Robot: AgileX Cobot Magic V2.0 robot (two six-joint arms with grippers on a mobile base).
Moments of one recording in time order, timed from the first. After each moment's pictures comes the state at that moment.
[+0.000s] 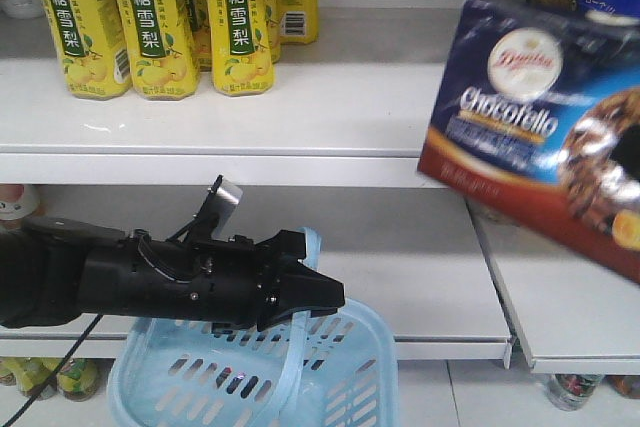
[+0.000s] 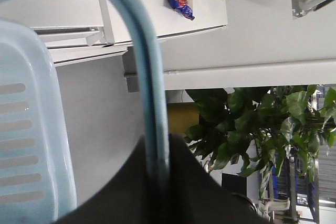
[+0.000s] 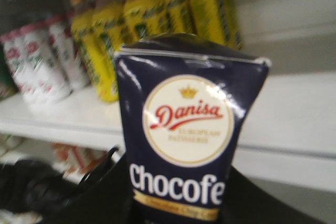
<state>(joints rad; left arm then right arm) -0.44 1.62 -0.83 -1.69 0.81 0.79 0.12 0.55 -0.72 1.00 0.47 -0.62</state>
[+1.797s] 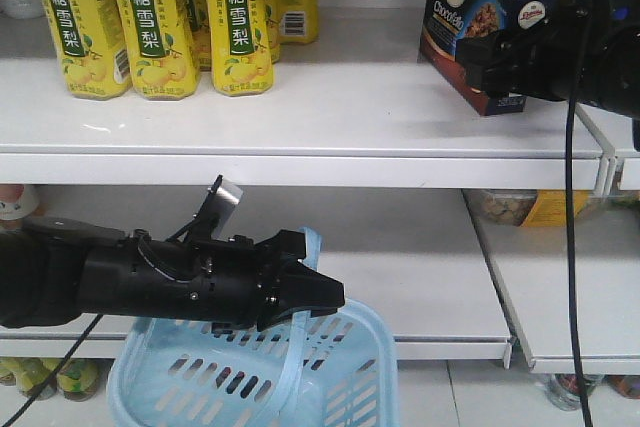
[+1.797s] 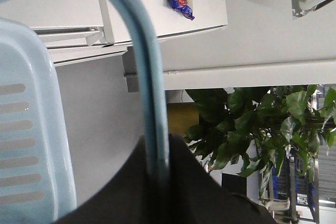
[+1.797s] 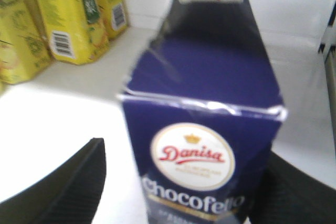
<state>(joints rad) -0.44 1.62 -0.83 -1.69 0.81 0.79 0.13 1.38 -1.13 1.03 0.29 -1.06</state>
